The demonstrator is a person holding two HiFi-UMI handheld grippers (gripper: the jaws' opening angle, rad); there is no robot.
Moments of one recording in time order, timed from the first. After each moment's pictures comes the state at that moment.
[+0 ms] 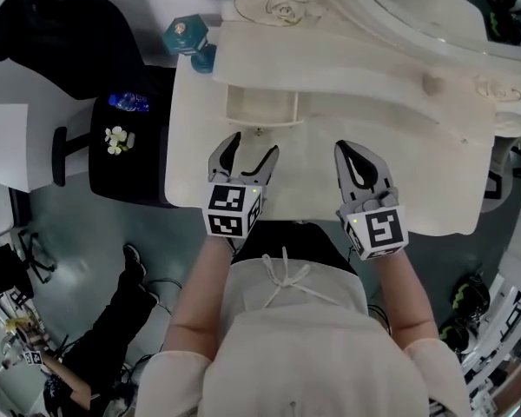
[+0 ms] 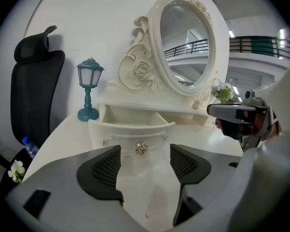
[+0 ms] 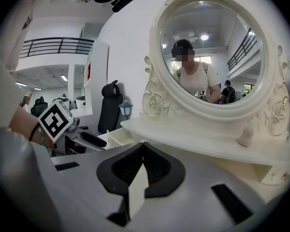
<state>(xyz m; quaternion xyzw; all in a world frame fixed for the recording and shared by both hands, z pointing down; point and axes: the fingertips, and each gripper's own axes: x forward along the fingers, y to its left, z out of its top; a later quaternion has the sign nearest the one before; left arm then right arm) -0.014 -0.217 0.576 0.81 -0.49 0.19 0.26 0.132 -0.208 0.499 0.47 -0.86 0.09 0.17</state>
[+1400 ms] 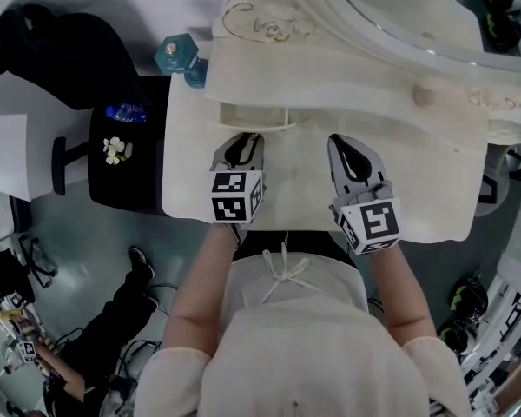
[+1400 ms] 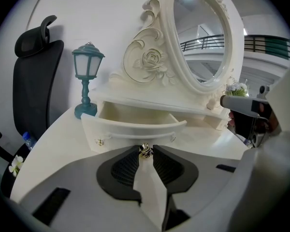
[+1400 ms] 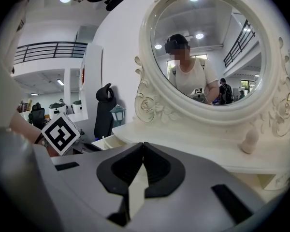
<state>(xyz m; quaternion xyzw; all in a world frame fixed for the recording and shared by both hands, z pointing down) -0.005 -0.255 0.596 0.78 -0.51 0.22 0.30 0.141 -0.245 0.490 0.48 -0.86 0.12 0.15</state>
